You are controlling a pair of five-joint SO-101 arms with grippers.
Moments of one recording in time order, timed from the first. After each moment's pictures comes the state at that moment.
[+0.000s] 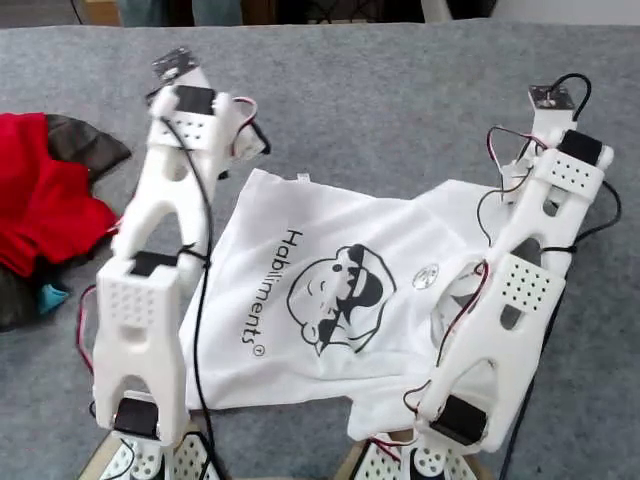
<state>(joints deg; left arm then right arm) 5.2 42.0 -45.8 83.9 39.7 28.1 73.9 -80.3 90.5 24.1</state>
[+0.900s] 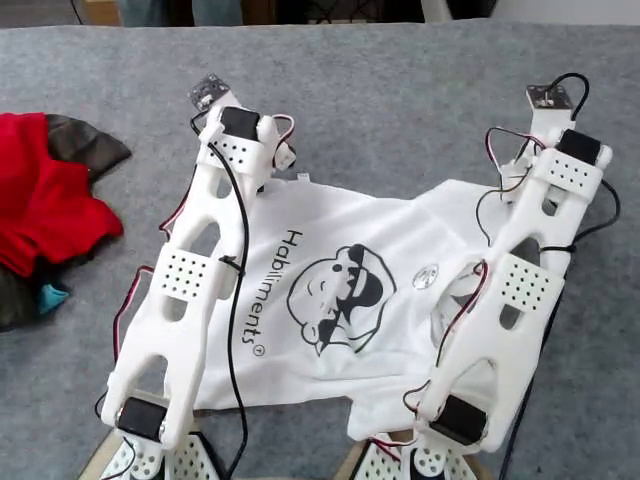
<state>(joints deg) 10.5 72.0 -85.1 96.0 53.4 27.9 73.9 -80.3 90.5 24.2</state>
